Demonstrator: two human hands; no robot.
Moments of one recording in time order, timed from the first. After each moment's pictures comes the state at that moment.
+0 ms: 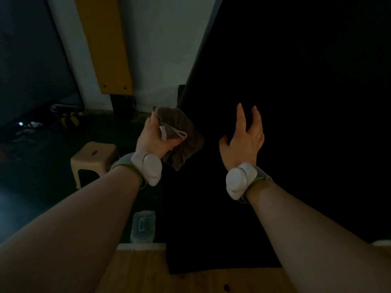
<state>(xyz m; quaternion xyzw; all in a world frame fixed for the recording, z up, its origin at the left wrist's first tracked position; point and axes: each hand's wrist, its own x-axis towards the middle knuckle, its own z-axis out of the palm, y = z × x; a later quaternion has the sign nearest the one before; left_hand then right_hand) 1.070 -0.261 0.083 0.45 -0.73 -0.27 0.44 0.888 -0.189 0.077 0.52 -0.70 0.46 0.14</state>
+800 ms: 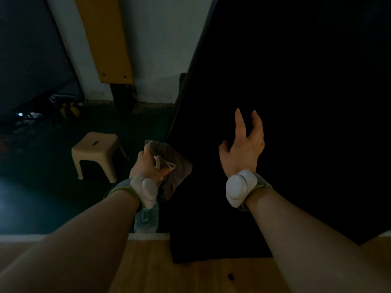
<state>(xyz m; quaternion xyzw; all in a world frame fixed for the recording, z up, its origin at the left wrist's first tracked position) 1.113 -0.287 -0.042 0.54 -0.73 -0.32 0.27 0.901 -0.191 0.024 0.52 -0.70 0.48 0.13</state>
